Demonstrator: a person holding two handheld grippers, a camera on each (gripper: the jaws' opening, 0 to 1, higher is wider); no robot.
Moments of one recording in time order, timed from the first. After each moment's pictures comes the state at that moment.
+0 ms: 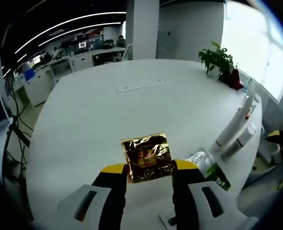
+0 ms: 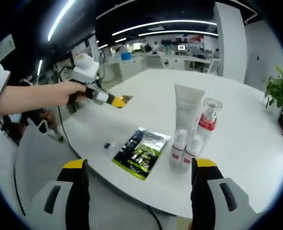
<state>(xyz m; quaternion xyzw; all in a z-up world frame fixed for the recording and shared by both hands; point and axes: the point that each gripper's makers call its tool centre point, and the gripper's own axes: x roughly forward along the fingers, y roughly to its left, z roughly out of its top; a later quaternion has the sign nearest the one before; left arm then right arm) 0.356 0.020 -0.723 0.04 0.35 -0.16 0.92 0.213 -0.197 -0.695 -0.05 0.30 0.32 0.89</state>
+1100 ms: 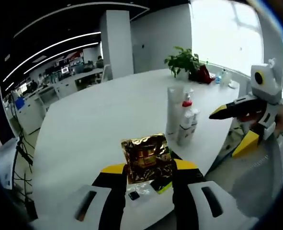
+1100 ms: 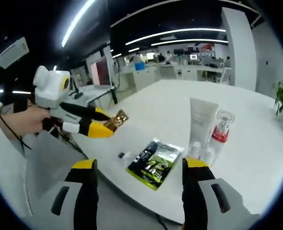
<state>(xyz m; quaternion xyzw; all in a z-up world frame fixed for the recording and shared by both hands) 0.233 -0.056 -0.669 0.11 0.27 -0.24 0.93 0.209 -0.178 -0.673 -0.02 0.25 0.39 0.89</state>
